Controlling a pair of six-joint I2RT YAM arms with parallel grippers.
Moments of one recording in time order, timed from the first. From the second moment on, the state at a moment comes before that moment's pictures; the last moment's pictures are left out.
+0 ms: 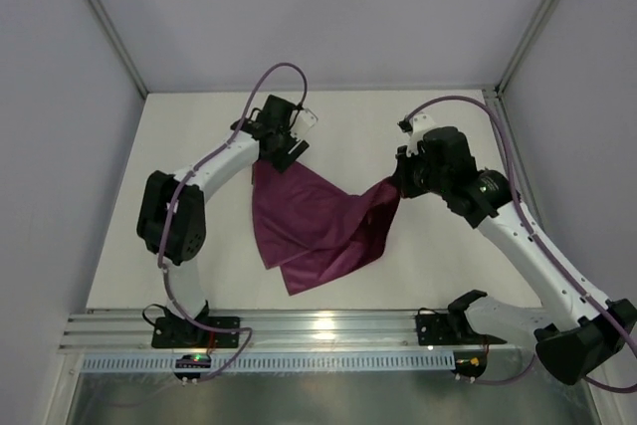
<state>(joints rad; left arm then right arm) -0.48 1.86 1.53 -0.60 -0.18 0.42 0.48 1.06 1.17 -0.71 -0.05 0.15</state>
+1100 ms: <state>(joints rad) -0.76 1.28 0.68 -0.66 0.08 0.66 0.47 1.07 0.98 -0.55 -0.02 0.21</state>
